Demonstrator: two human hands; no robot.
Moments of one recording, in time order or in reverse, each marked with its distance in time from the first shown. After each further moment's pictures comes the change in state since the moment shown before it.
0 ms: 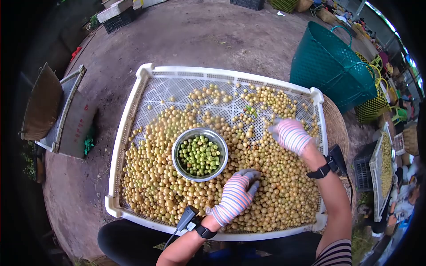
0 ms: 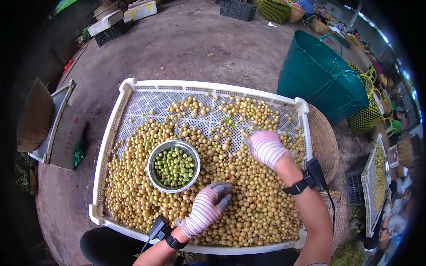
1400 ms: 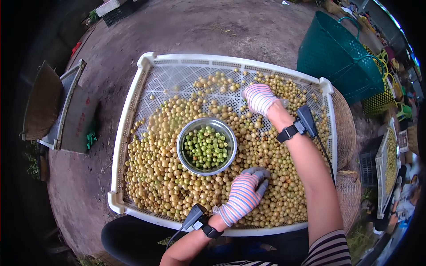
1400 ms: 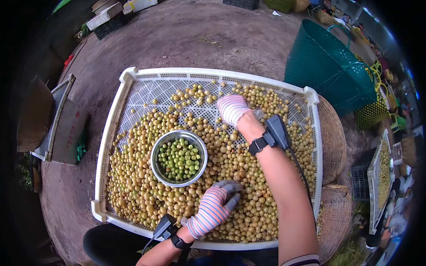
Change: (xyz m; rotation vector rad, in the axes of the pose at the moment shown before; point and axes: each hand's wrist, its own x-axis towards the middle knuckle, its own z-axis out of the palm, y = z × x) left_hand -0.010 -0.004 0.004 0.025 -0.002 0.038; right_hand 0.122 -0.055 -0.016 -0.052 0.120 -0.124
